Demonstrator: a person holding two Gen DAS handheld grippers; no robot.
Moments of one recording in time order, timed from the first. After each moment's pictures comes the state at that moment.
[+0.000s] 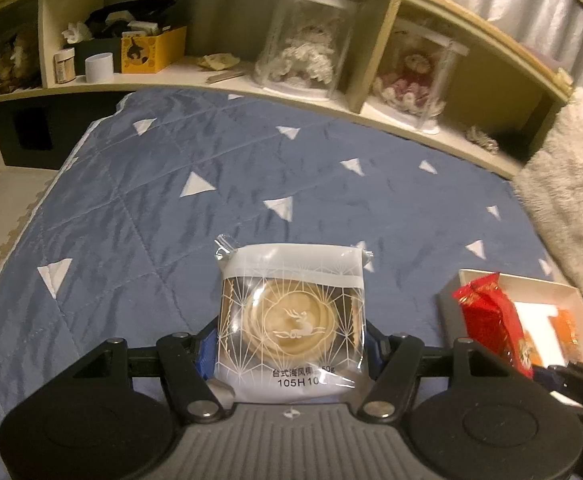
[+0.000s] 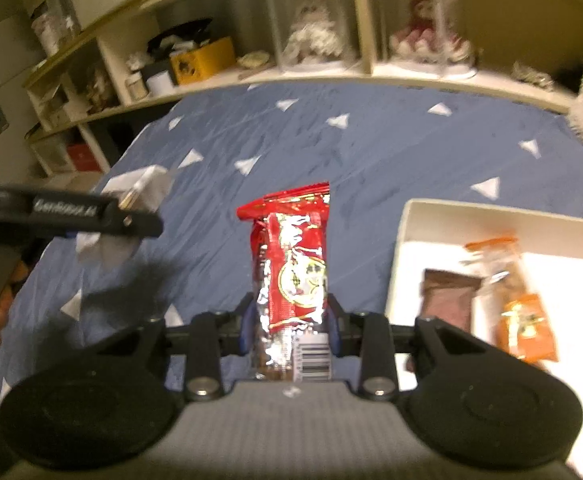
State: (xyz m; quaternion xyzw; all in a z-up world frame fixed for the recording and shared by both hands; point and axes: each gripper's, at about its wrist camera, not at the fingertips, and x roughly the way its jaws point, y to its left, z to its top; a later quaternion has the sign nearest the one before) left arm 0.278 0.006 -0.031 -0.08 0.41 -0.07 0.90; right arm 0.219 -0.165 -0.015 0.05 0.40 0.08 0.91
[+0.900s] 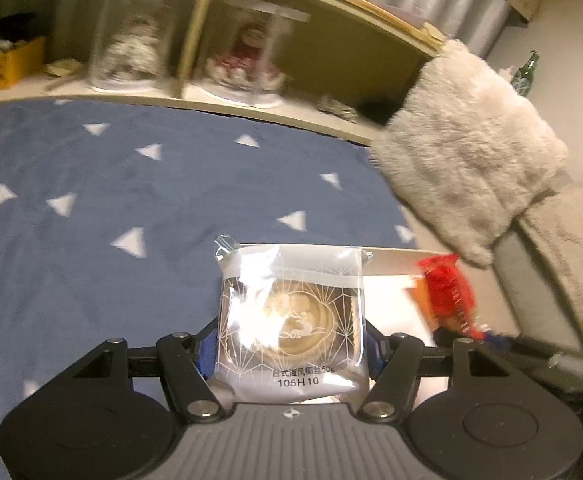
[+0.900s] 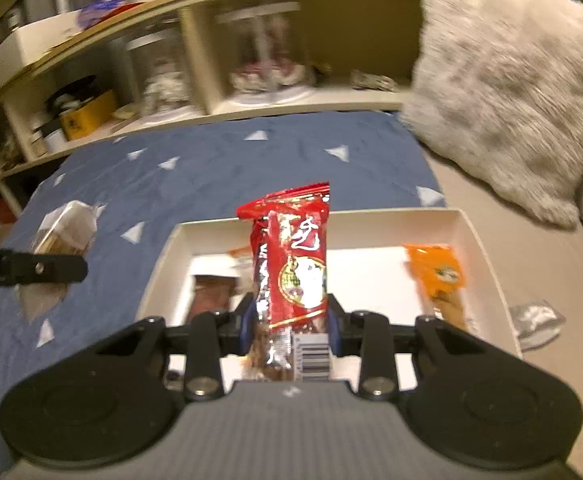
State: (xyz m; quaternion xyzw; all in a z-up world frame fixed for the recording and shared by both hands) left arm 0.256 -0.156 -0.015 -0.10 0.40 -0.23 0.88; right arm 0.153 -0.340 -0.002 0.08 0.37 -0.05 0.93
